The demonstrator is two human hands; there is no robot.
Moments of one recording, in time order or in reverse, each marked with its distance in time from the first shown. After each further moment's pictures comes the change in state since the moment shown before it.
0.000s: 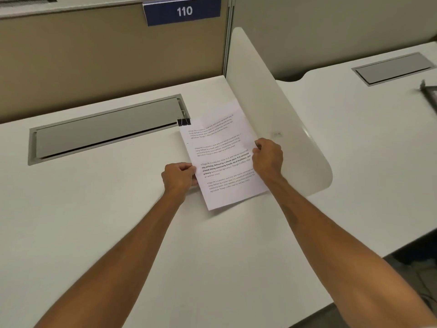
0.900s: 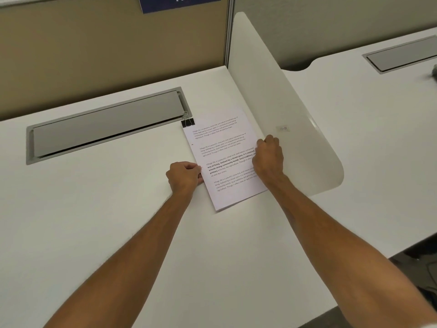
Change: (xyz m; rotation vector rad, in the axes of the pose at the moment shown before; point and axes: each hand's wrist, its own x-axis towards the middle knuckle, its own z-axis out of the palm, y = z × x) left_hand 0.008 -0.010 0.016 0.044 0.090 -0.056; right_hand -0.002 0.010 0.022 -0.369 -0.082 -0.158
